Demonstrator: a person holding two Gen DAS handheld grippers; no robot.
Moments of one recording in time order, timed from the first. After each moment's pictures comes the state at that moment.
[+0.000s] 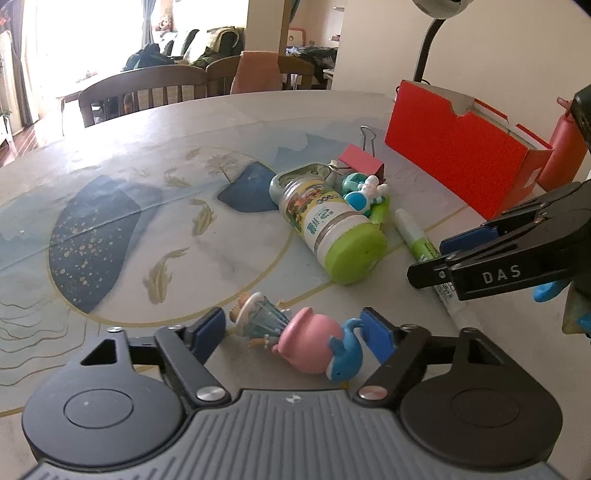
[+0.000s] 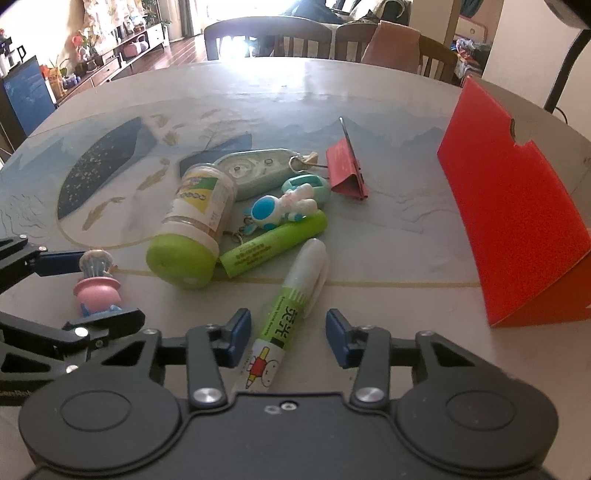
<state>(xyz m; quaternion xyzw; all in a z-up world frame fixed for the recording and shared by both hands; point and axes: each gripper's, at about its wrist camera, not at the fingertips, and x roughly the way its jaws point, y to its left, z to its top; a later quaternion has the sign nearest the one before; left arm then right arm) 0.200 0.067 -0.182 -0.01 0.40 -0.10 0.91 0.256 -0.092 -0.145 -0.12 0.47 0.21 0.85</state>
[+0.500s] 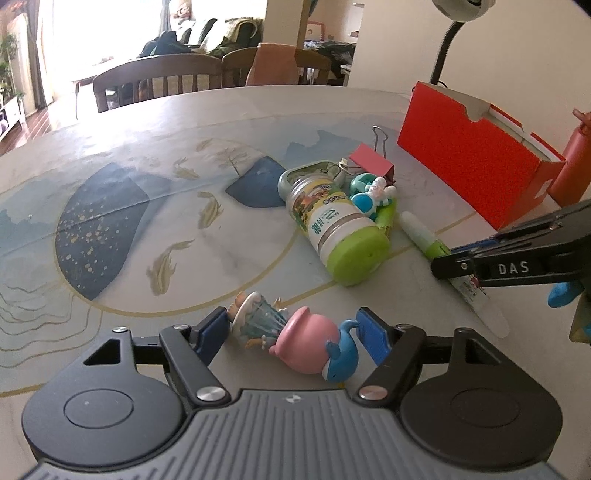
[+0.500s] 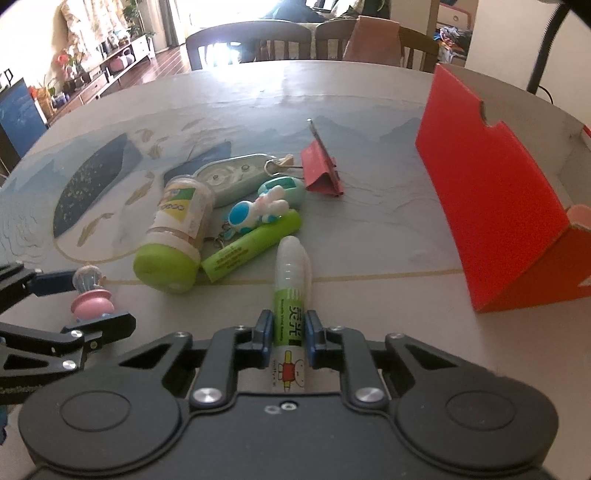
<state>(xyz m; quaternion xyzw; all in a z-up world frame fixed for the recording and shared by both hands) 0.202 0.067 -0.178 -0.04 0.41 -0.07 0.91 0.258 -0.111 -0.139 -0.08 0.48 0.19 0.85</state>
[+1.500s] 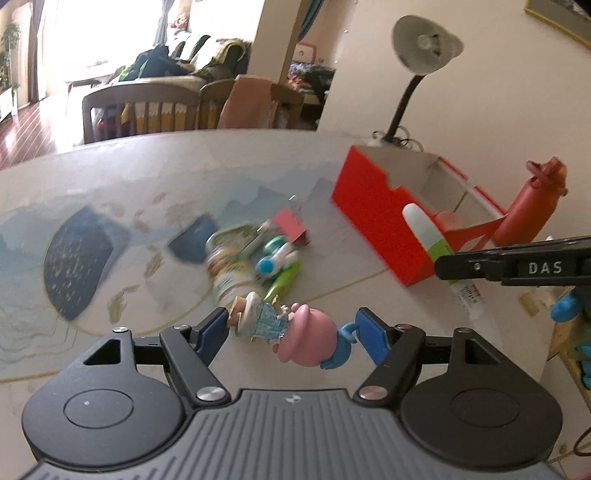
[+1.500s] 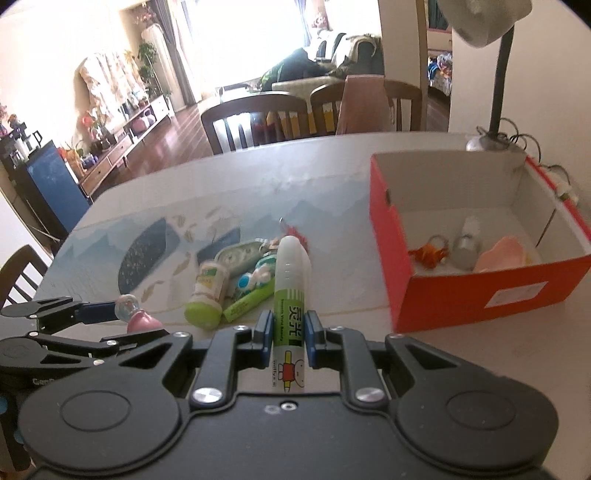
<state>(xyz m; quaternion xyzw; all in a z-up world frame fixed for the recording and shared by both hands) 0.177 0.013 -0.081 -0.09 0.38 -0.10 0.92 0.227 -0.199 -0.023 -0.01 0.42 0.23 0.88</state>
